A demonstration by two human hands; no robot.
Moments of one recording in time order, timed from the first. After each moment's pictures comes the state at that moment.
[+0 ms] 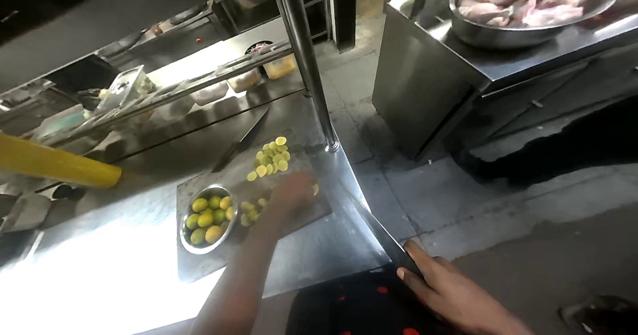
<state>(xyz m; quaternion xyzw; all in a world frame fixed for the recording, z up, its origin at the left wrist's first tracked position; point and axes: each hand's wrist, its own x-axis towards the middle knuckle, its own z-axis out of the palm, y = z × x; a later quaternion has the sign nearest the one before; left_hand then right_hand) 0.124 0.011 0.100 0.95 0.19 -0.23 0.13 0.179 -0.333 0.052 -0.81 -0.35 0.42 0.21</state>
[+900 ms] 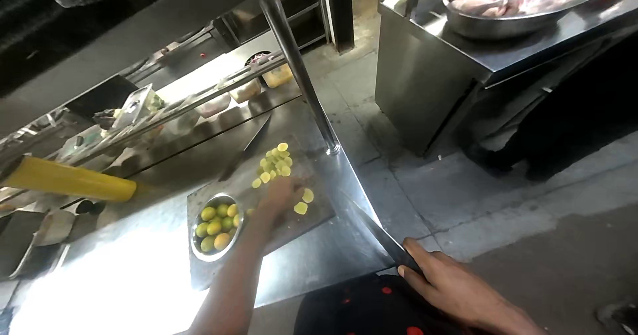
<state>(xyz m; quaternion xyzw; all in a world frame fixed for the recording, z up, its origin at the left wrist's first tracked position) 0.105 0.046 0.096 0.95 0.22 -0.18 0.16 0.182 -0.325 0.047 -0.80 -0.38 0.42 0.19</state>
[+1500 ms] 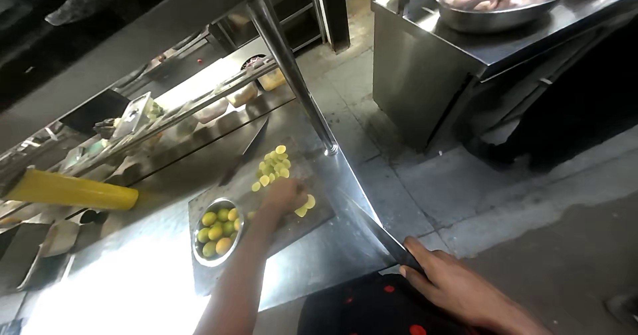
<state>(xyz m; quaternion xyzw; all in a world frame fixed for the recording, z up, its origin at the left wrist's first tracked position) 0.110 0.041 0.090 0.96 0.20 -0.17 0.12 0.181 -0.326 0.049 -0.80 -0.37 0.42 0.20</state>
